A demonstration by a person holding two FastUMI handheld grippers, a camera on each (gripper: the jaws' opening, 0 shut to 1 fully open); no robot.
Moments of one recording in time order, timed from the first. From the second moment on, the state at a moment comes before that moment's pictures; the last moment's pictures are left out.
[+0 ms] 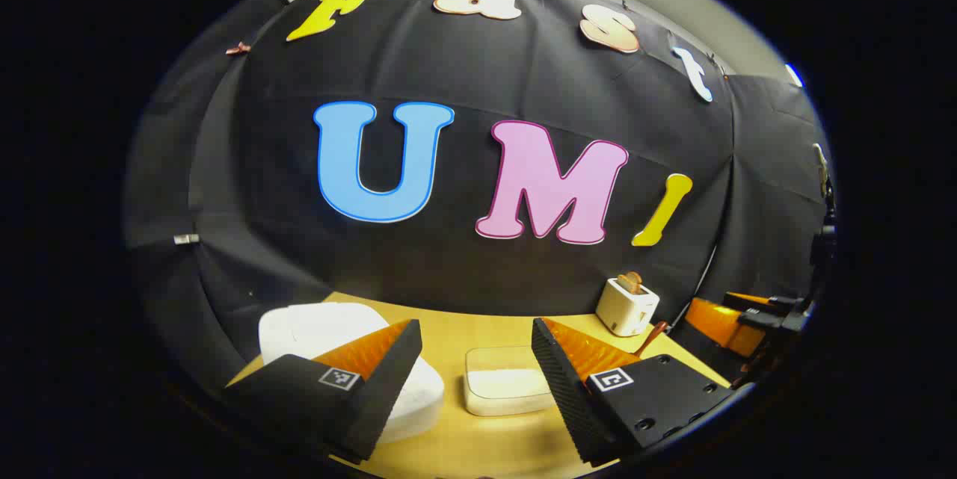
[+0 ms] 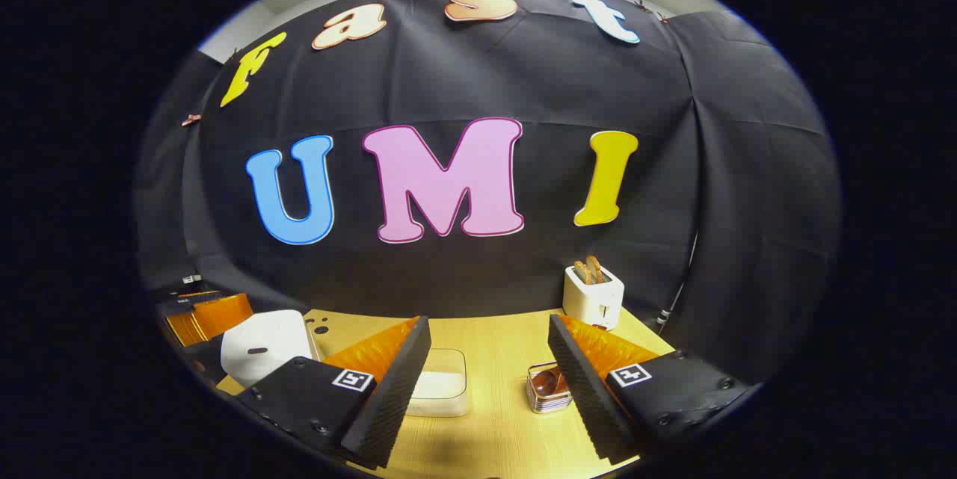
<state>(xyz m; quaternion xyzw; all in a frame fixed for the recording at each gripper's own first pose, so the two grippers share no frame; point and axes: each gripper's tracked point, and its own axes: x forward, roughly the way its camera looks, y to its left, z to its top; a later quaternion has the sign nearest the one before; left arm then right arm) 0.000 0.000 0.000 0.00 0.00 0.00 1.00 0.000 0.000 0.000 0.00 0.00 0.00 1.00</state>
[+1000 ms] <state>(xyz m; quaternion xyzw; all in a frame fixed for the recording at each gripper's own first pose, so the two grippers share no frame) -0.033 0.030 -0.004 0.04 0.02 0.01 1.00 -0.019 0.020 -0.026 0.01 0.02 0.03 1.00</state>
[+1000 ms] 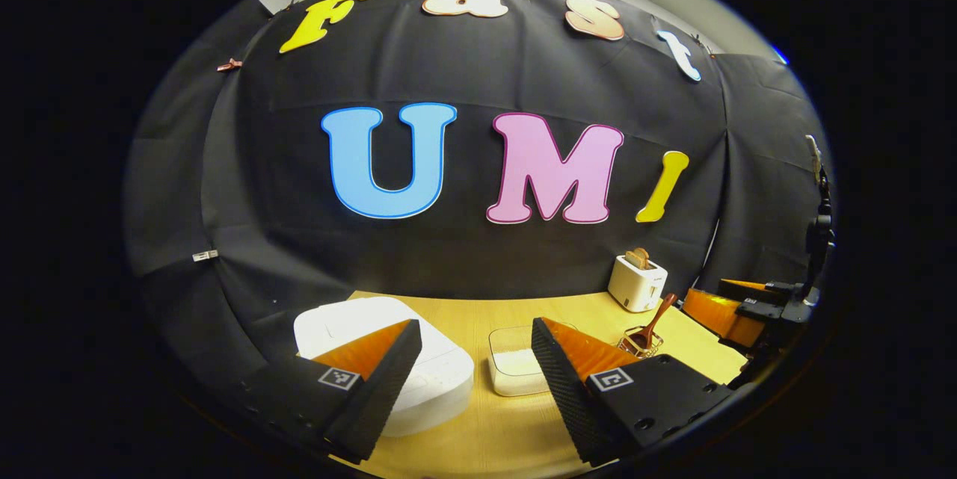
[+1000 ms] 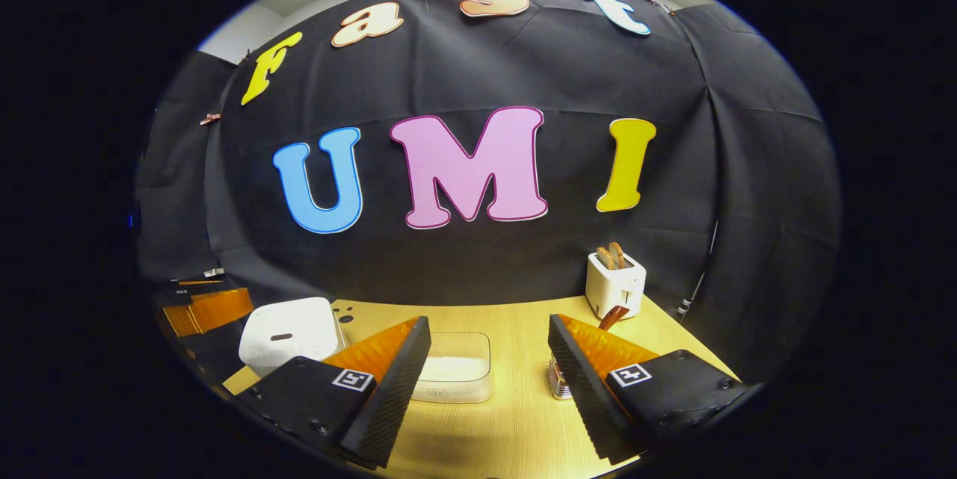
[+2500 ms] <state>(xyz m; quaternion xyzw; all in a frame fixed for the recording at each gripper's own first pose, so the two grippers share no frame) 0.072 0.164 -0.116 0.00 0.22 0.05 0.97 -0.043 -0.006 -0.053 0.00 0.06 -0.04 1.00</state>
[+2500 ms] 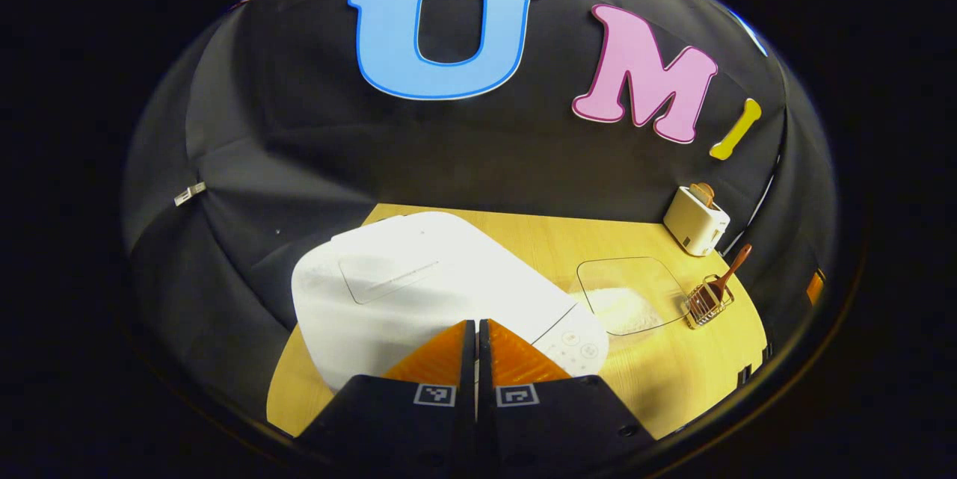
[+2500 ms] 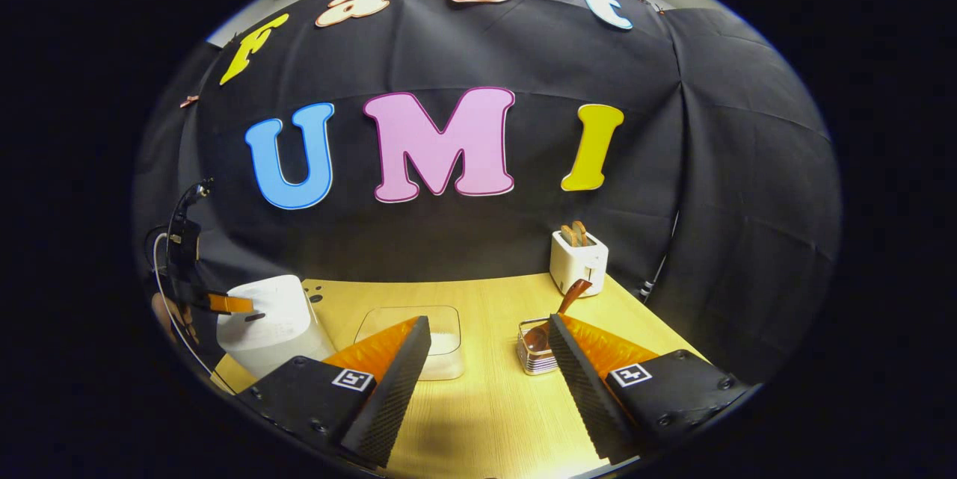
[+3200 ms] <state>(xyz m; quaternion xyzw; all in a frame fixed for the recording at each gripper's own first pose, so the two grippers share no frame) 0.076 0.165 -0.137 0.01 0.25 0.07 0.96 -0.009 0.004 -0.059 0.01 0.07 0.00 1.00</state>
